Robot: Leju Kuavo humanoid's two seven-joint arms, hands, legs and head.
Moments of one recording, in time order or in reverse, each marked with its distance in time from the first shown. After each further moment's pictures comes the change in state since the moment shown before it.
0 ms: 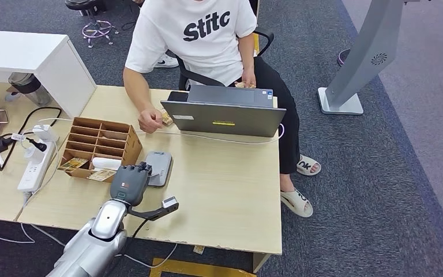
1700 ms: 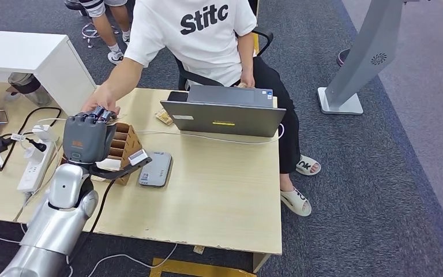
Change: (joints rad) left arm -0.044 0.117 0.137 -0.459 0.135 0.019 -0.088; right arm 0.007 0.008 0.000 0.004 -0.040 -0.022 -0.019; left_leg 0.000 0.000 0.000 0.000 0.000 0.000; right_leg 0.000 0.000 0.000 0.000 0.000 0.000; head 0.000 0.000
